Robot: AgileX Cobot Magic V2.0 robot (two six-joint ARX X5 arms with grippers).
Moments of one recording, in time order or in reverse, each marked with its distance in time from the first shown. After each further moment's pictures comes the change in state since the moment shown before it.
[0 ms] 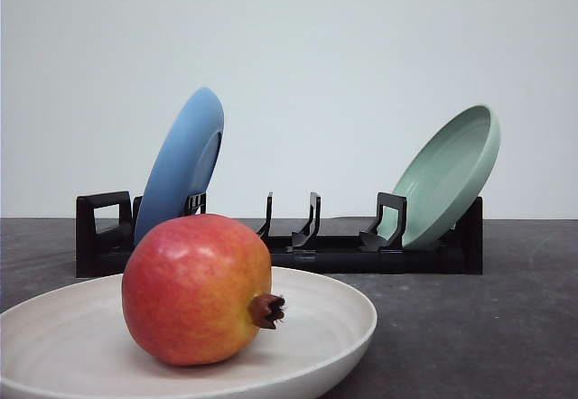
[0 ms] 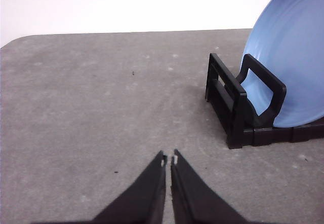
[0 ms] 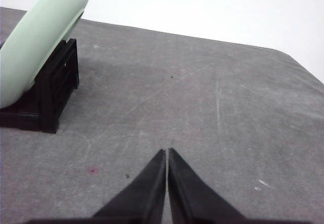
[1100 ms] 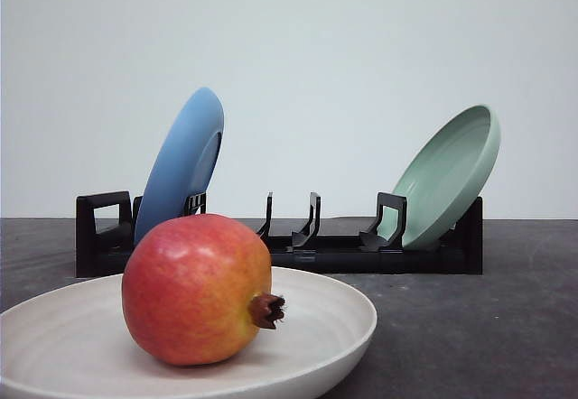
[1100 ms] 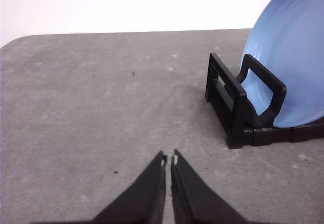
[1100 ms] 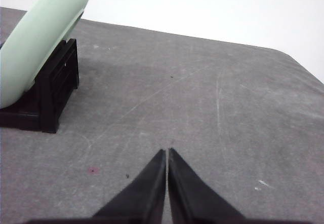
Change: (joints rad) left_arx 0.000 0.000 0.000 0.000 0.000 0.000; right_arx 0.000 0.000 0.000 0.000 0.000 0.000
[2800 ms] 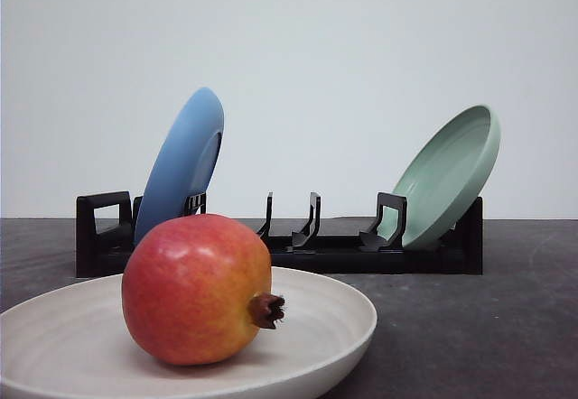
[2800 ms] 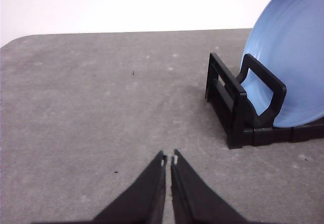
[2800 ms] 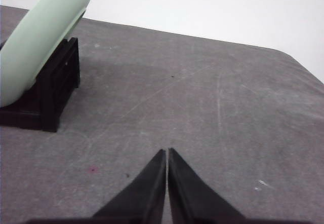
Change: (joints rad) left_arx 0.000 0.000 0.000 0.000 0.000 0.000; right_arx 0.000 0.000 0.000 -0.003 0.005 -0.004
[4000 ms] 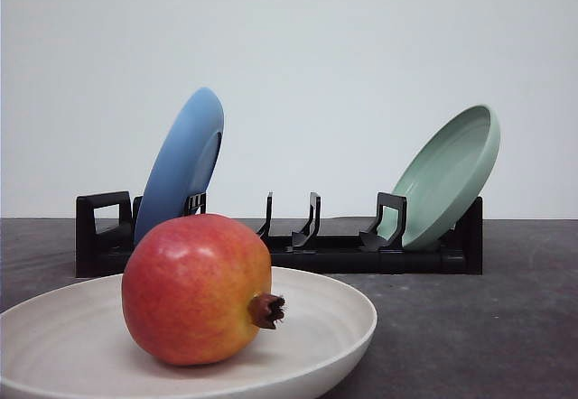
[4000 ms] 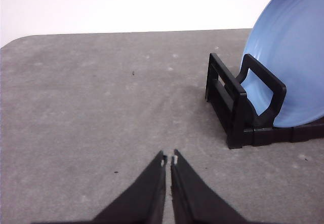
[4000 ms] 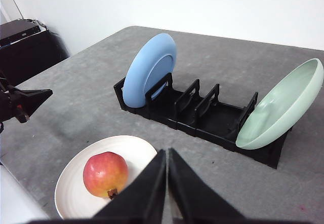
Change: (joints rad) left_arx 0.000 0.000 0.000 0.000 -0.001 0.000; right_arx 0.608 0.258 0.810 -0.635 -0.160 0.282
